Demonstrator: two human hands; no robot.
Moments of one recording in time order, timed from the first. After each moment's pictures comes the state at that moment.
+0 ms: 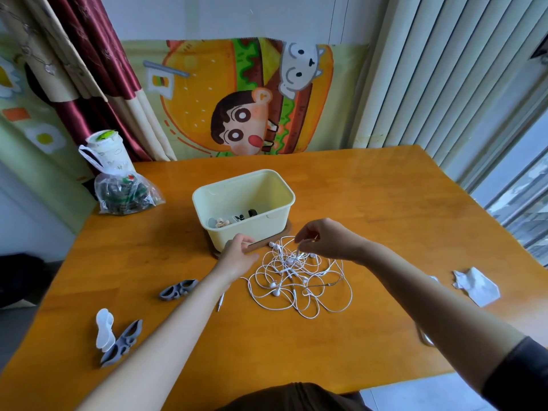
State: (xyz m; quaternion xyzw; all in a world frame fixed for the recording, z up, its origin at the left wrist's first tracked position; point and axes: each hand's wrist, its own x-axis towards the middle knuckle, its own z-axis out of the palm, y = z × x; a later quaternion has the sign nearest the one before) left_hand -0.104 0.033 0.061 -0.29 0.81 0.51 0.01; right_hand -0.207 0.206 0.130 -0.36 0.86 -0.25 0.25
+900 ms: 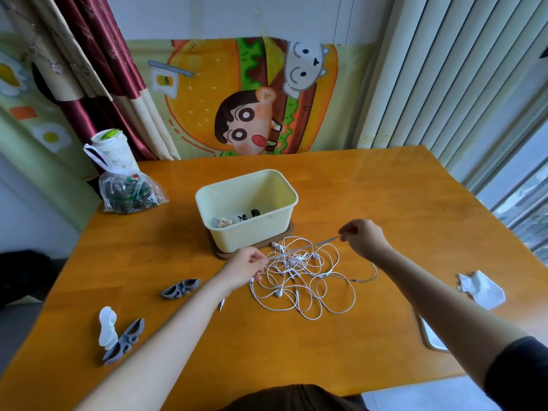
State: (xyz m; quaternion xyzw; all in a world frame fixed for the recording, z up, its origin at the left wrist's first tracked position) left_hand -0.097 0.036 0.053 -0.22 0.82 0.52 0.07; right_hand -0.252 0.243 0.085 -0.15 0.94 -0.29 0.12
